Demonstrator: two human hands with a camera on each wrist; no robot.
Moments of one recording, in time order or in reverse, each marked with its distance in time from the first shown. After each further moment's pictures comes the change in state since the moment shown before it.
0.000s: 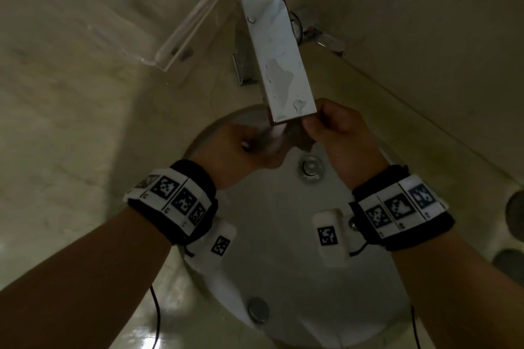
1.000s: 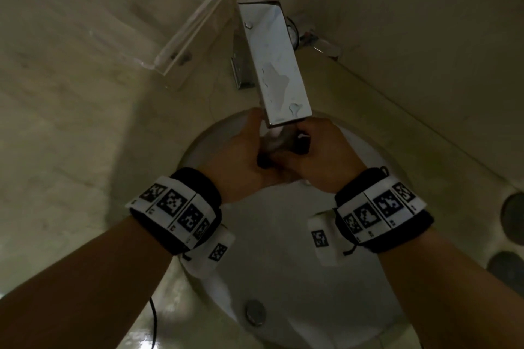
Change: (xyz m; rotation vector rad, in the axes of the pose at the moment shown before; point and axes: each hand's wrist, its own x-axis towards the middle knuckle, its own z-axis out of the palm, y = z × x) left_hand -0.014 0.023 0.007 0.172 -0.068 0.240; right_hand -0.003 0.008 0.011 -0.333 -0.121 -0.058
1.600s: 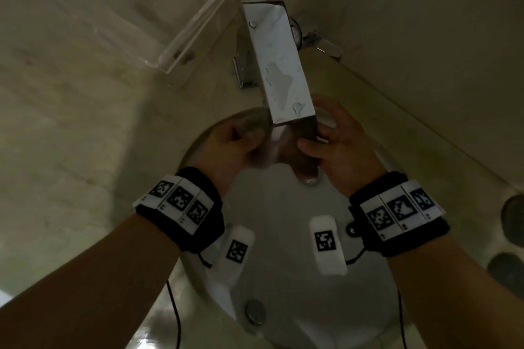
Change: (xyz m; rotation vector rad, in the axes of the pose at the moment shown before) left_hand 0.003 -0.019 0.007 -0.838 0.302 -0.350; right_hand -0.005 0.010 -0.012 0.716 0.092 0.231
